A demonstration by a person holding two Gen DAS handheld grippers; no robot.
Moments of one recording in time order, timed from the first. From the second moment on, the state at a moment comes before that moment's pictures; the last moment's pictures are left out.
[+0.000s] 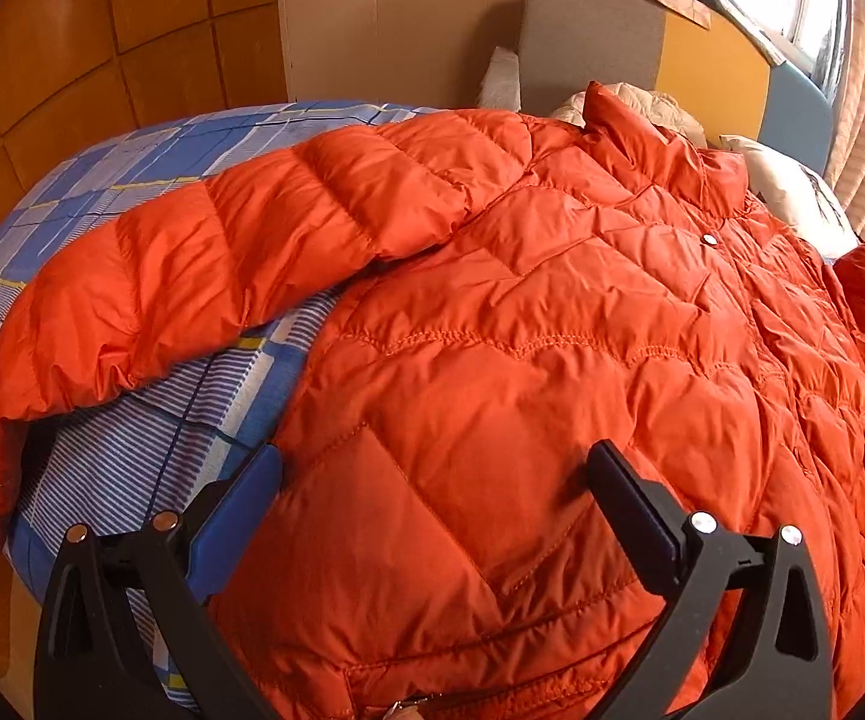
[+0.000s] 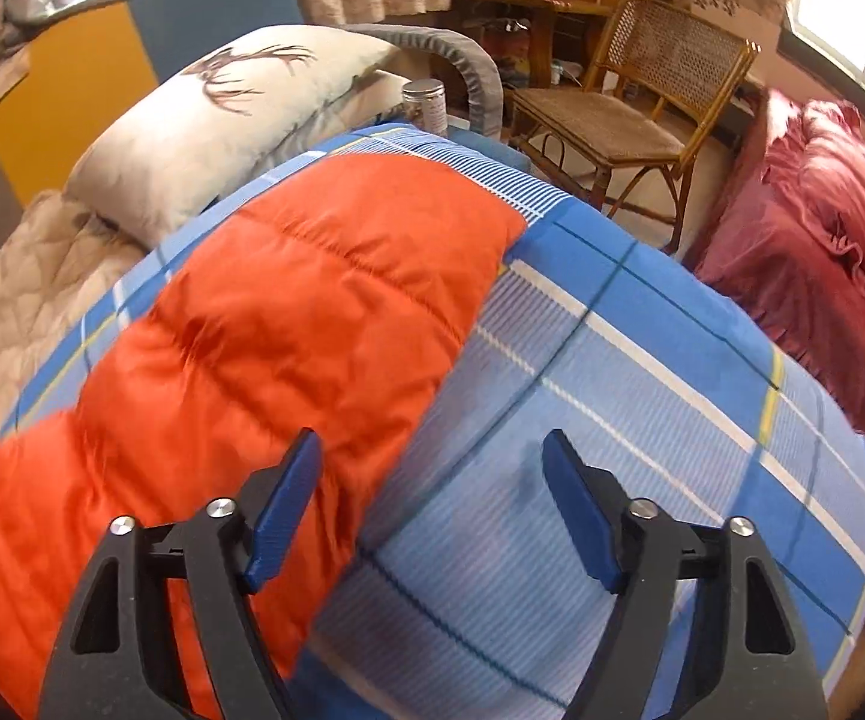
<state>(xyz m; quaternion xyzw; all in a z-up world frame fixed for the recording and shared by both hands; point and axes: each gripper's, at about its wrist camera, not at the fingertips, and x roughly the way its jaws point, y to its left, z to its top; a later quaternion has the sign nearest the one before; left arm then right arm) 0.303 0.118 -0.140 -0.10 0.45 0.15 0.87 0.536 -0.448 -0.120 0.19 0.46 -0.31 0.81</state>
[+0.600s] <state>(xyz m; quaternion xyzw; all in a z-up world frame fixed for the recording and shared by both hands) 0.296 0.116 -0.152 -0.10 0.47 0.16 0.86 0.495 -0.497 -0.109 0.20 0.44 -0.33 0.81</state>
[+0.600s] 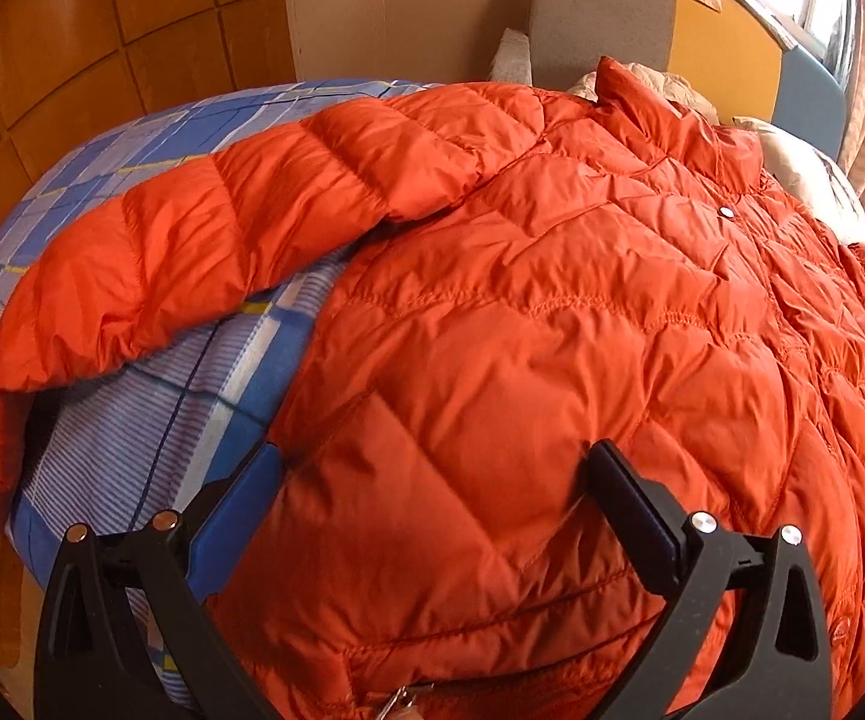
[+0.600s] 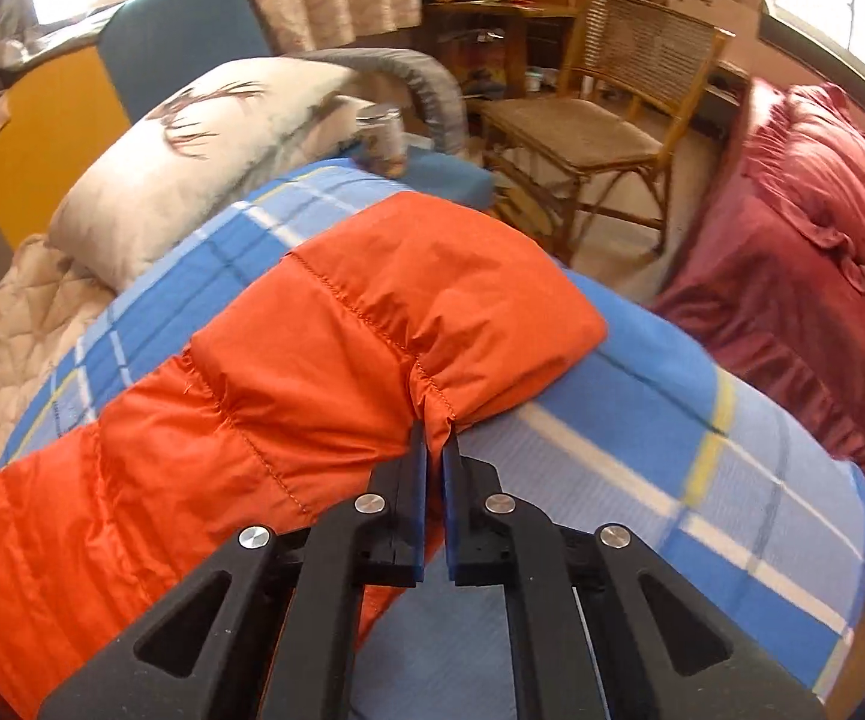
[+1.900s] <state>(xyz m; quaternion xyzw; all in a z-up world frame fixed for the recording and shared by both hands) 0.285 0.142 -0.121 -0.15 0.43 0.04 0.89 0.468 -0.054 -0.076 -0.03 0.45 0.09 0.89</state>
